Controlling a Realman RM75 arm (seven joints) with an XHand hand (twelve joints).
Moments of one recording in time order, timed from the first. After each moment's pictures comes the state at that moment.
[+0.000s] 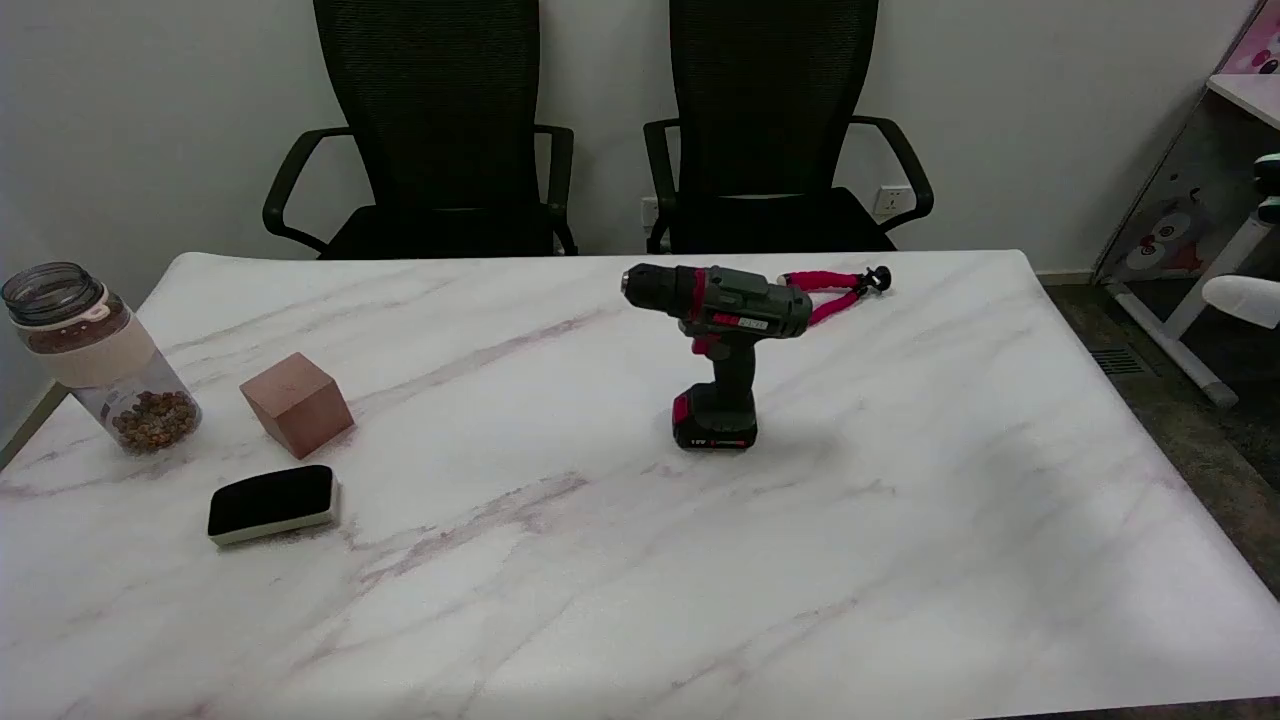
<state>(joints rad) -0.52 -0.36 1.21 -0.90 -1.53 1.40 1.15</state>
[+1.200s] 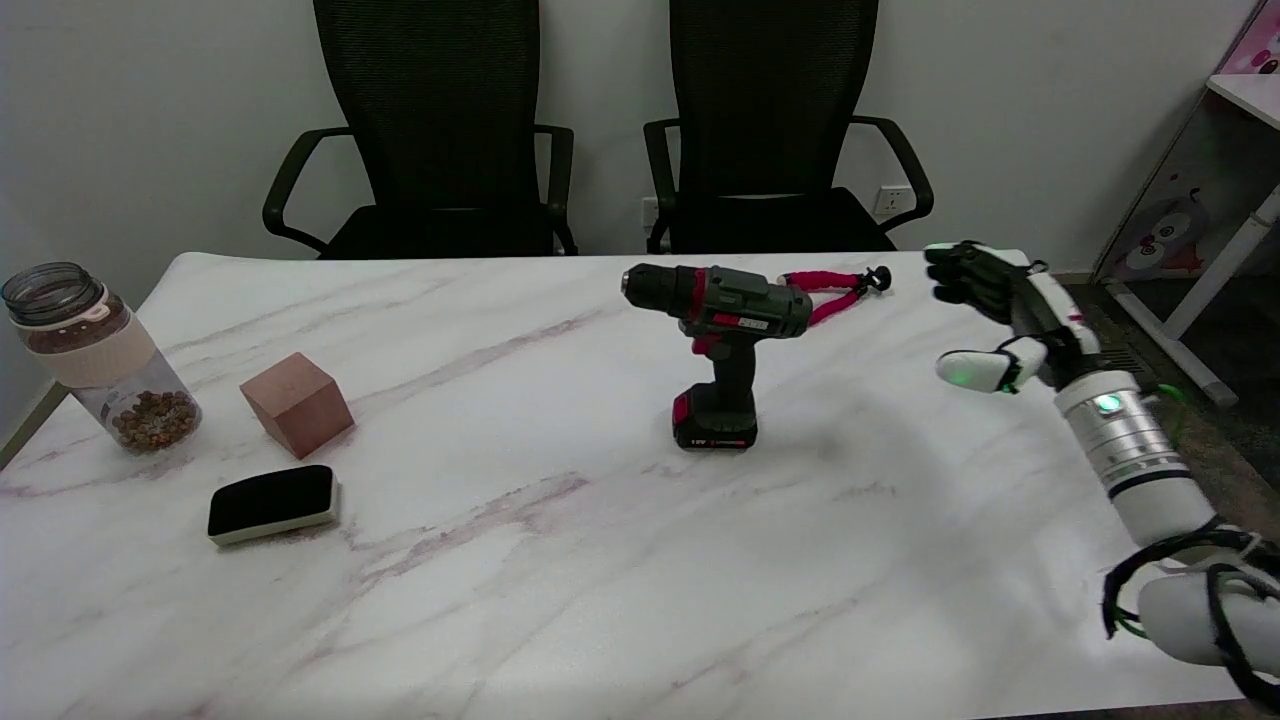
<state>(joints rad) -0.11 -0.61 0.98 -1.08 -1.88 1.08 1.09</state>
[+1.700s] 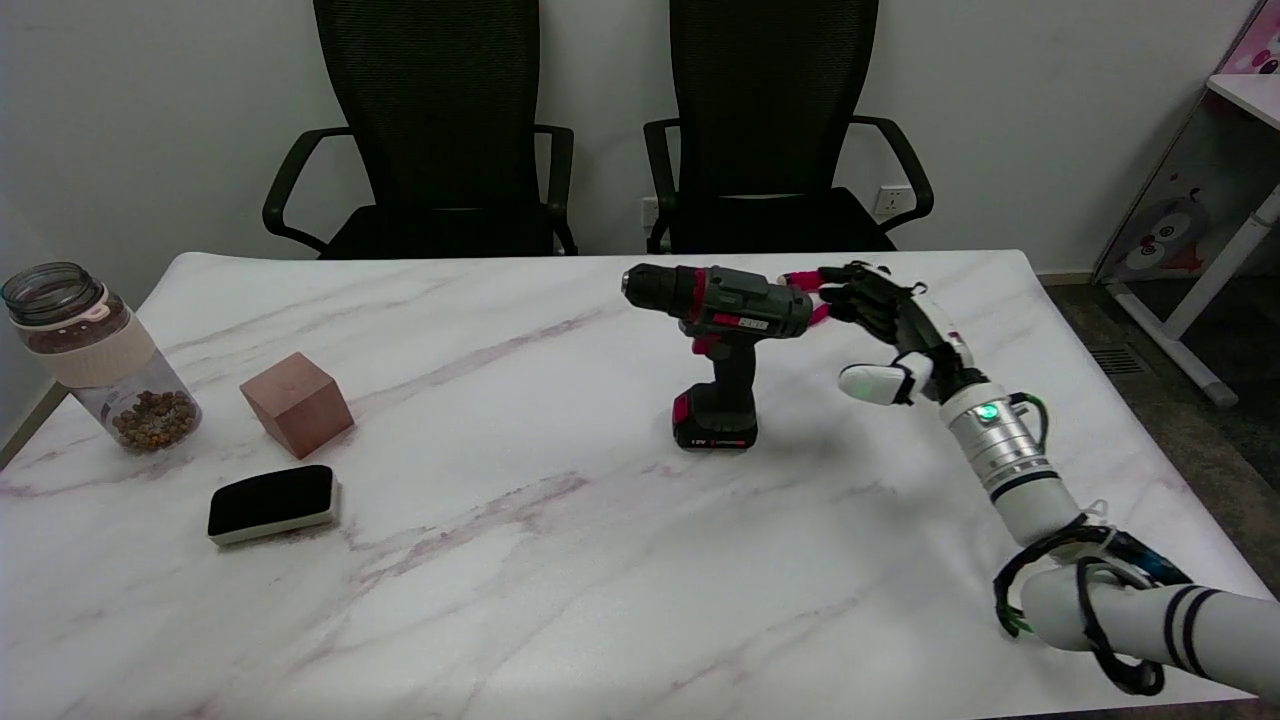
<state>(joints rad) 0.15 -0.79 0.75 -0.95 -1.93 1.03 1.18</state>
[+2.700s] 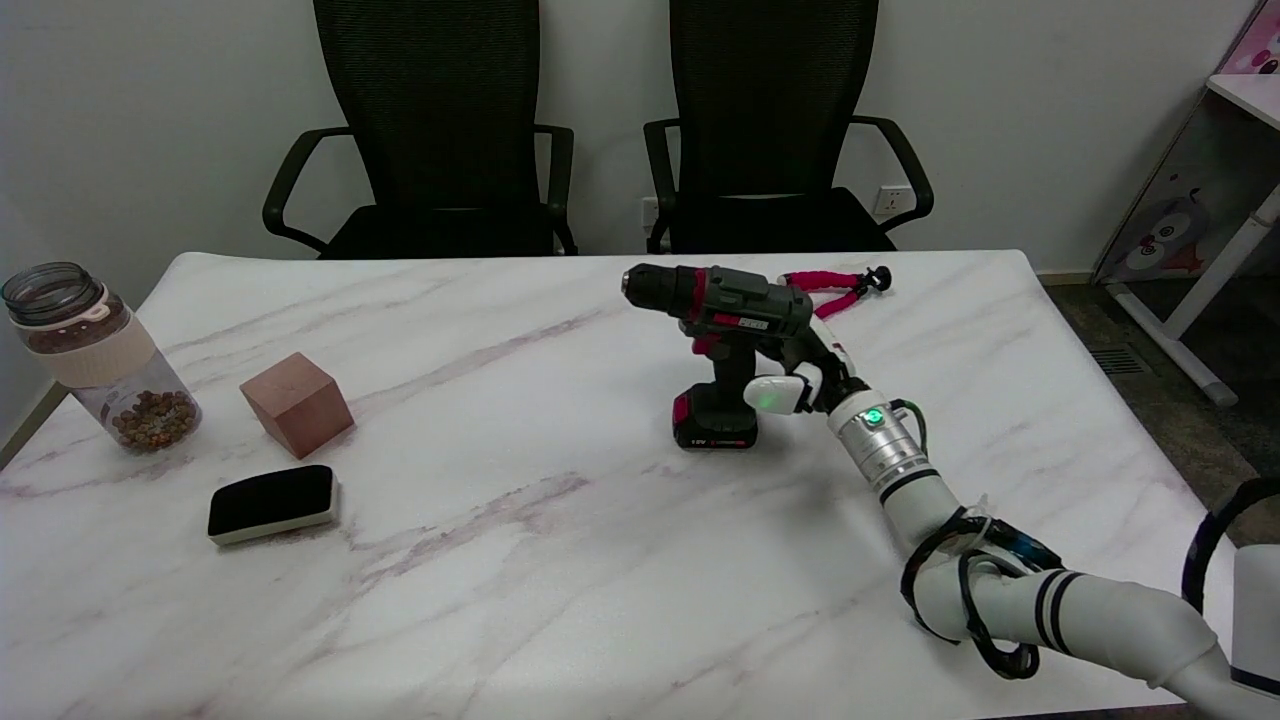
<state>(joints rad) 0.34 -1.00 0.60 -0.79 -2.01 0.97 1.31</state>
